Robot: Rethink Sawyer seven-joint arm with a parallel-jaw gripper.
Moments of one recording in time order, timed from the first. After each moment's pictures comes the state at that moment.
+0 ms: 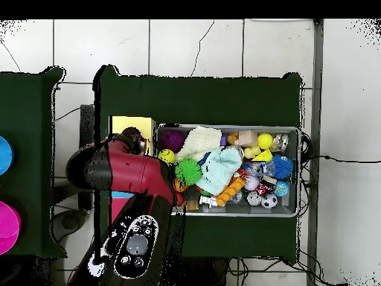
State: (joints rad) arm 0.29 -0.53 -0.34 1.54 0.35 0.32 1.72
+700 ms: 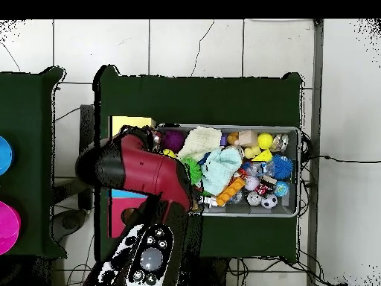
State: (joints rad) arm 0.26 -0.57 -0.39 1.54 0.35 0.32 1.72
